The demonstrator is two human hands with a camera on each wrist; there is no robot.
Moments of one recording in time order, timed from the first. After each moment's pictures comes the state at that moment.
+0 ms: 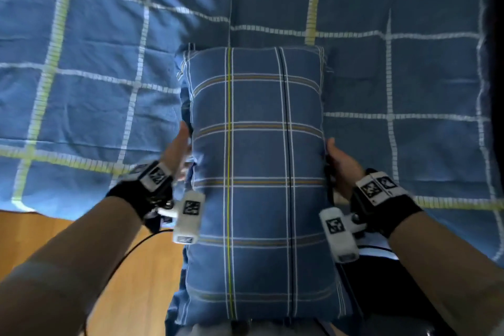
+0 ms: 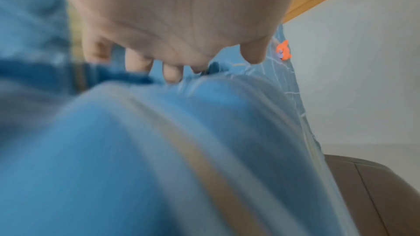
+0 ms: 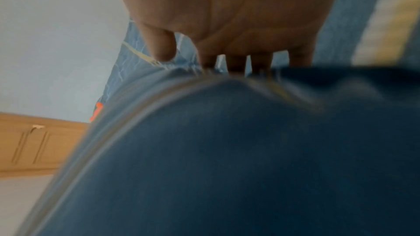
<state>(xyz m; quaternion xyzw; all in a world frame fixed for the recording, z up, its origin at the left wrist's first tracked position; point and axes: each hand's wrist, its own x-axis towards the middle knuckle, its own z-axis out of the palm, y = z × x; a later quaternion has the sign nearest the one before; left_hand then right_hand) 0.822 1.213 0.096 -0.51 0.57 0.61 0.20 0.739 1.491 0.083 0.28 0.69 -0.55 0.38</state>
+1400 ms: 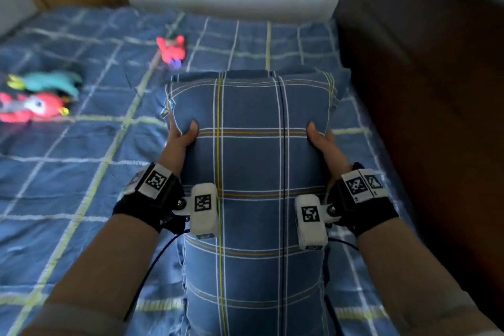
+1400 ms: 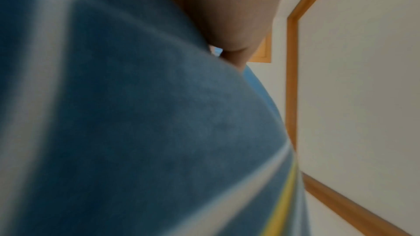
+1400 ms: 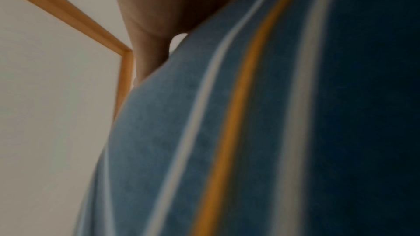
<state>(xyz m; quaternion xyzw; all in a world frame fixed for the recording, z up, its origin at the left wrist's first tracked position) 0.677 1.191 0.315 -0.23 0.60 0.76 -0.13 0.619 1.437 0.339 0.03 0.67 -0.72 0.17</state>
